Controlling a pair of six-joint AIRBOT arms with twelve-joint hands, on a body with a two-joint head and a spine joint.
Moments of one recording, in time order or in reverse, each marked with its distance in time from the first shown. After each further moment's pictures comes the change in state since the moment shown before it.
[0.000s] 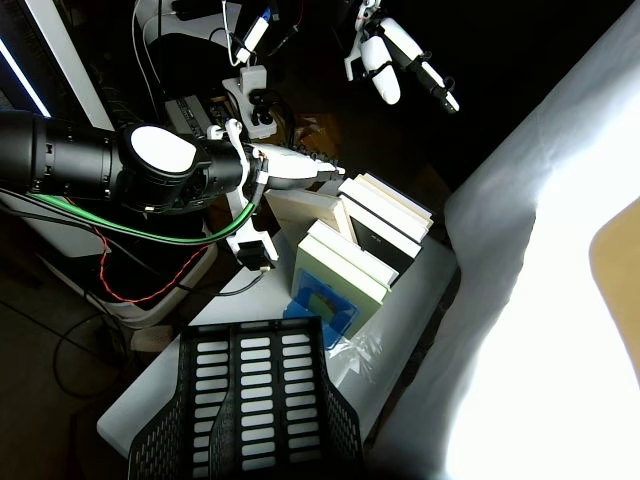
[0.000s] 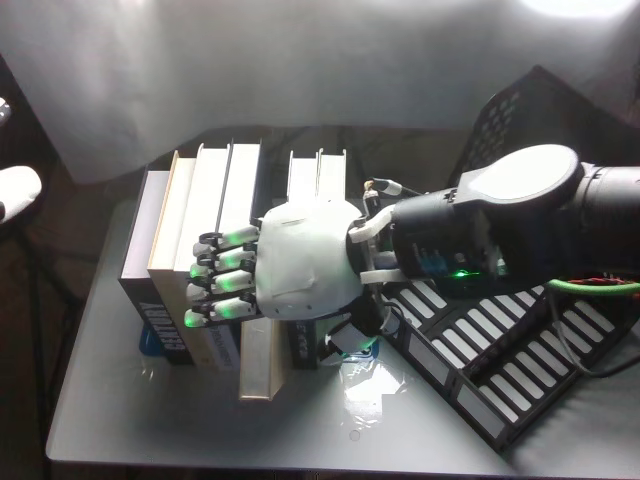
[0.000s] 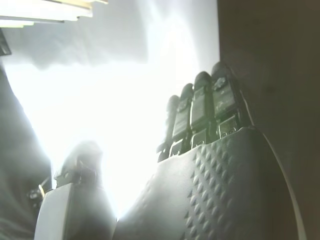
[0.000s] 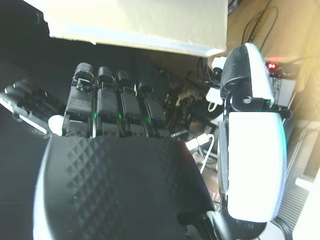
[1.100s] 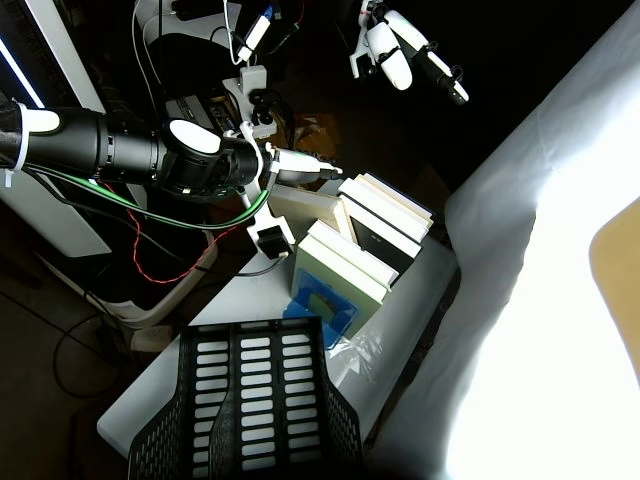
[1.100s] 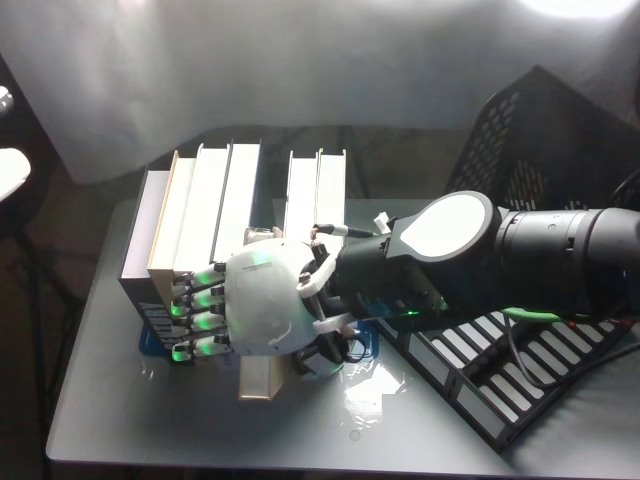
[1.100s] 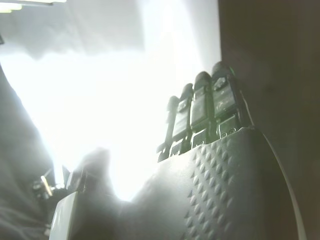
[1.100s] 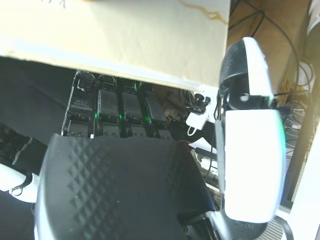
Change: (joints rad) left arm 0.000 0.007 0.001 0.032 -0.046 0.000; right arm -0.037 -0.132 0.077 -0.168 -0.076 0.003
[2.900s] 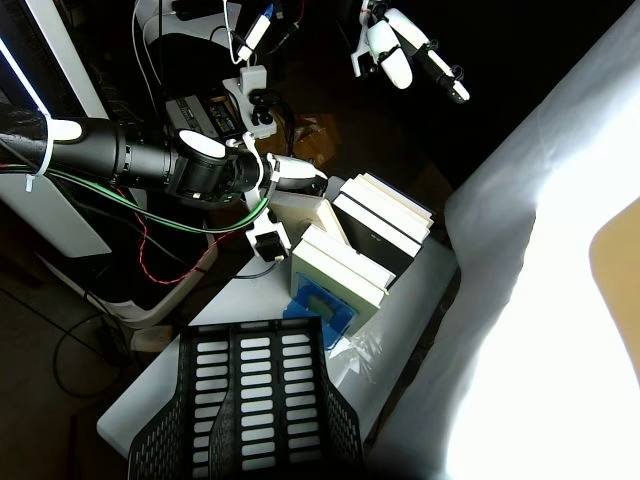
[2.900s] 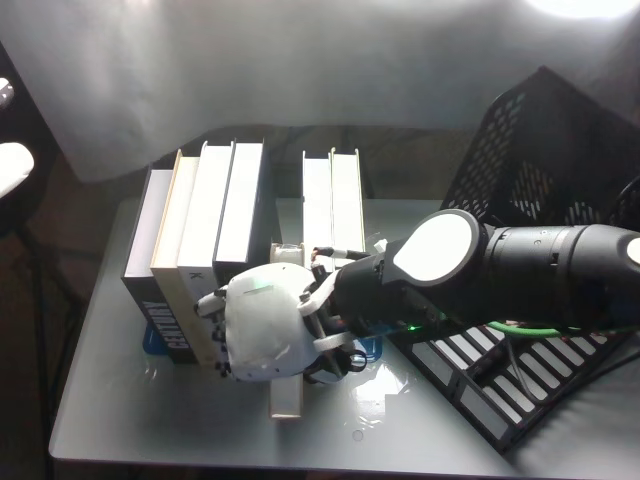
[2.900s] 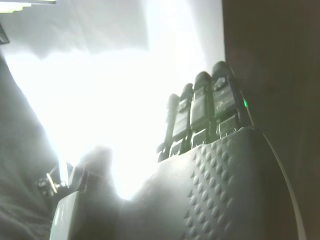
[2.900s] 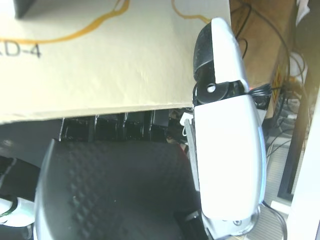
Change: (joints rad) left arm -0.007 0.004 0.003 0.011 0.000 0.000; right arm -0.024 -0.034 0.047 -0.166 0.047 0.205
